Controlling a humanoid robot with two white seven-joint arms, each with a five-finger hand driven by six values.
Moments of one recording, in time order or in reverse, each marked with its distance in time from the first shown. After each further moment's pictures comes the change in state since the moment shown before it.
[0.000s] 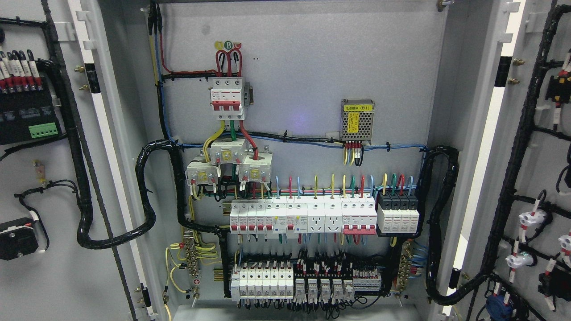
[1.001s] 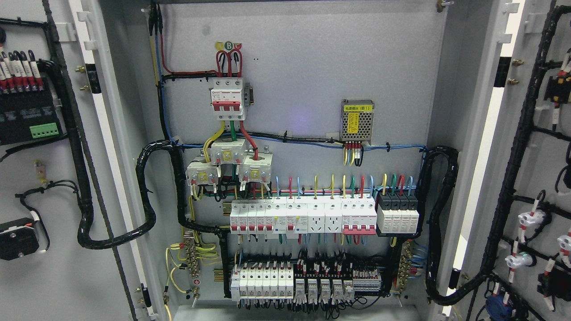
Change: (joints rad) left arm -0.203 -0.062 0.049 0.846 -0.029 0.204 -0.007; right arm -0.198 0.192 0.041 0.861 0.146 0.000 0.011
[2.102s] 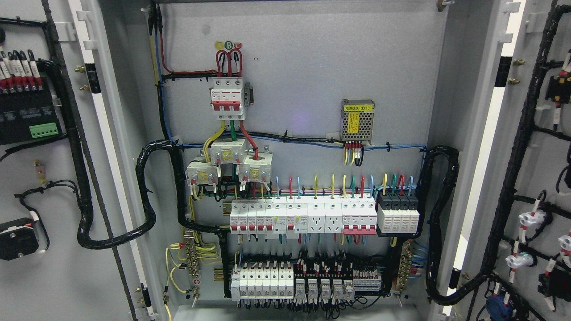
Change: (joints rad) left arm -0.239 -0.050 0.109 0.546 -0.010 0.451 0.002; right arm -0.339 0.195 -0.015 0.531 0.143 0.659 -0.167
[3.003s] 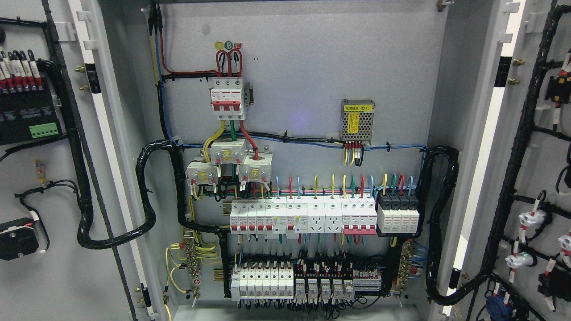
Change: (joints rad) left arm -0.007 -0.006 0.039 0.026 0.012 0.058 0.004; right arm -0.026 0.031 -0.004 0.070 0.065 0.030 -0.009
